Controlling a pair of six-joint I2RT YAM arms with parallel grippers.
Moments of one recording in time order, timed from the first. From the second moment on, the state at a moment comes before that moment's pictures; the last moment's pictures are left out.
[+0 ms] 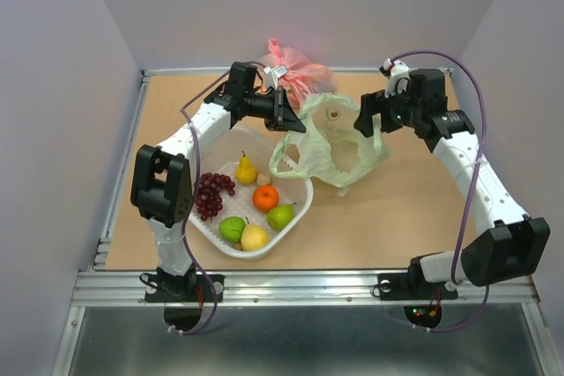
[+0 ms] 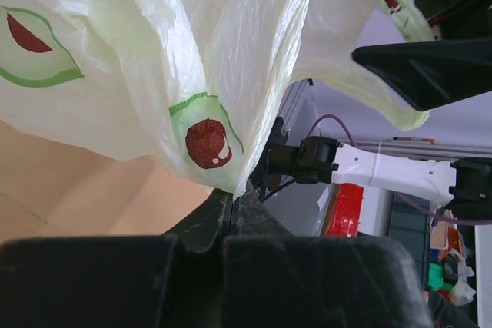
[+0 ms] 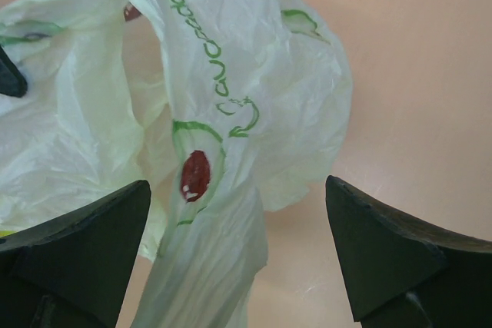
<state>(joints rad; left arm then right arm) -0.40 1.85 1.55 -0.36 0.96 -0.61 0.19 1.35 1.35 -0.58 -0.33 -0.04</state>
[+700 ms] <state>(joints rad) -0.40 1.88 1.66 -0.40 0.94 -0.52 0.14 1.54 1.40 -0.78 -0.48 -0.14</state>
